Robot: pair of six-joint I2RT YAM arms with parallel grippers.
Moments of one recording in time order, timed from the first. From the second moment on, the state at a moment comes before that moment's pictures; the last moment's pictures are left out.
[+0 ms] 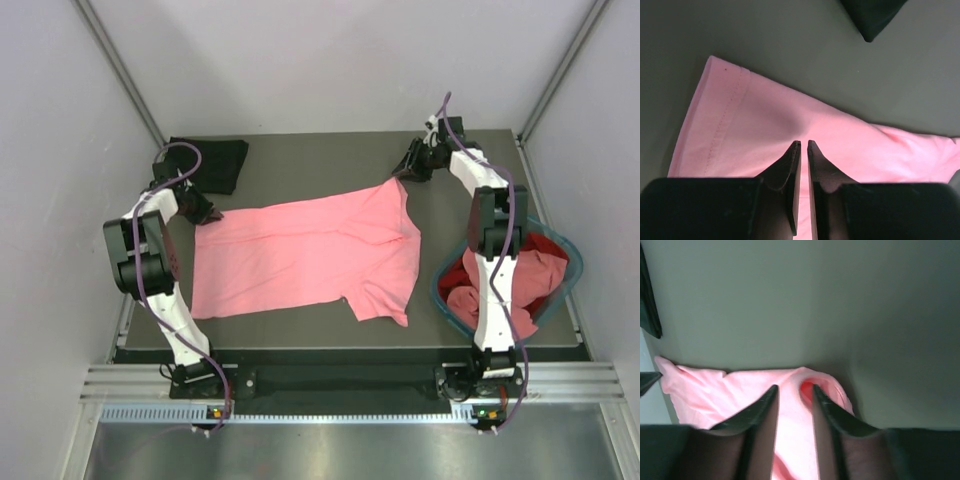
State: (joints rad) left arm 0.26 1.96 1.36 -0.42 0.35 -0.54; right arm 0.08 2.40 2.03 -0.50 -0.54 0.47
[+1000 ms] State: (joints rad) left arm 0.26 2.01 1.37 -0.43 0.25 -0.55; right arm 0.06 2.43 1.99 -0.48 -0.42 0.45
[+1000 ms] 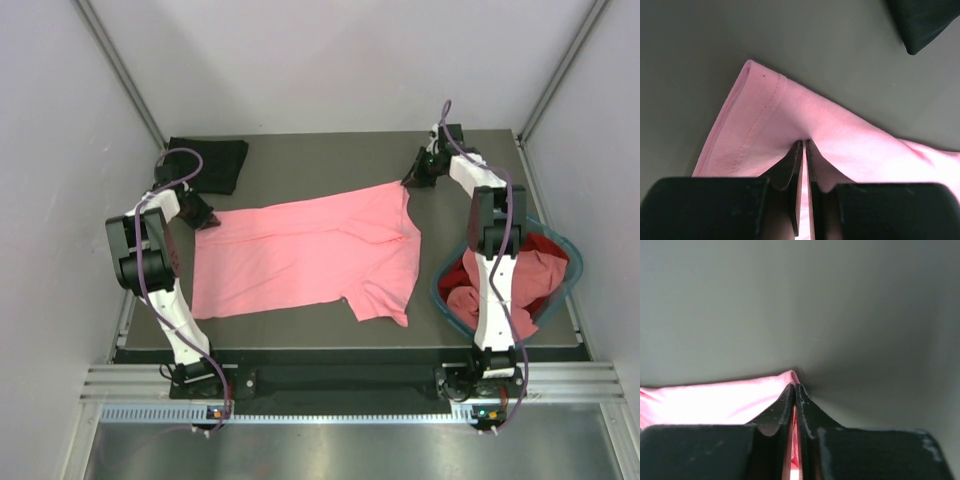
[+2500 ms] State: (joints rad) left arm -0.30 1.43 1.05 -0.62 0.14 -0.52; right arm 0.59 2.07 1.55 -0.72 0.10 0.17
